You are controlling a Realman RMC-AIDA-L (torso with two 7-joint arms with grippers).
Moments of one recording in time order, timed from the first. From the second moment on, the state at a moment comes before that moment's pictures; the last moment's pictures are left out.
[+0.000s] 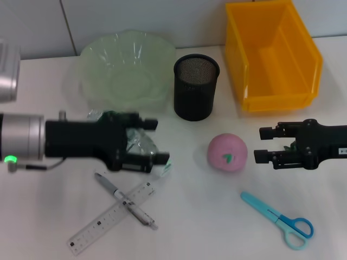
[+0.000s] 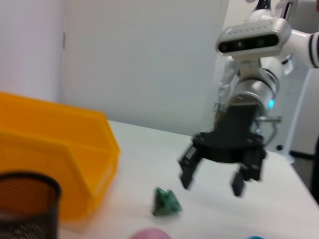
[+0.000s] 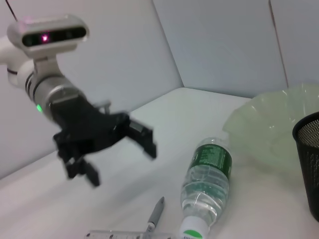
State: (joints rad) left arm -0.62 -2.02 1.09 0.66 1.77 1.57 -1.38; right arm 0.50 2.00 -0.52 -0.70 -2.16 -1.75 1.46
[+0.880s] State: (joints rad) left arm -0.97 -2.08 1.35 0.61 1.91 1.23 -1.46; right arm 0.46 1.94 -0.51 -0.72 -2.20 -1.79 1.50
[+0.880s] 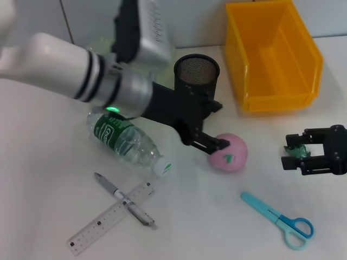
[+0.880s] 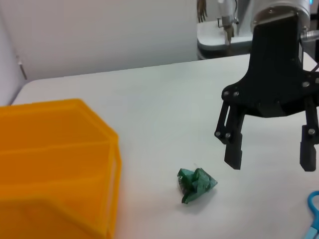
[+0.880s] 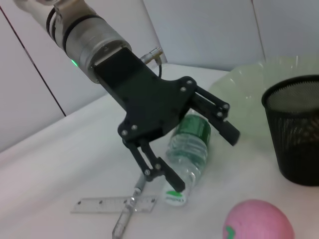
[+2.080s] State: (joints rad) left arm -0.93 -2.08 1.97 0.61 1.57 0.77 -1.52; right arm 0.45 1.92 -0.51 -0.73 -2.24 -1.79 1.50
